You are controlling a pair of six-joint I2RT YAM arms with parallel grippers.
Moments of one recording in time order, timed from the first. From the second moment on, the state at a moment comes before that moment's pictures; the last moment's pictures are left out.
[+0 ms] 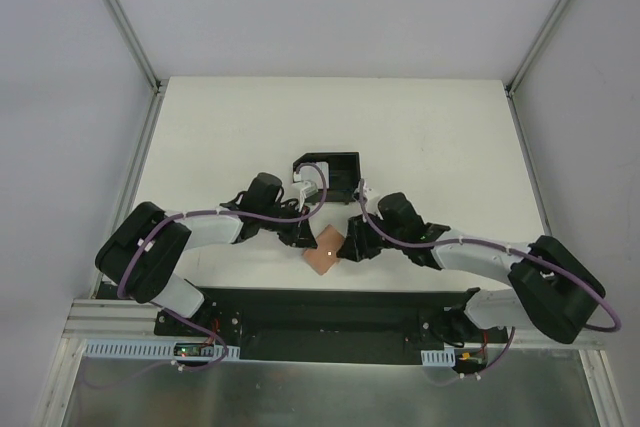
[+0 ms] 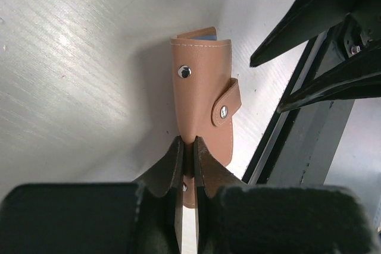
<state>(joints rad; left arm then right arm) -0.59 1.50 0.55 0.15 0.71 -0.29 0.80 1.28 0.47 0.14 -0.38 0.48</state>
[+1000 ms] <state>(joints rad) -0.59 1.54 0.59 0.08 0.72 -0.27 0.79 1.54 0.55 0.25 -0.64 0.42</state>
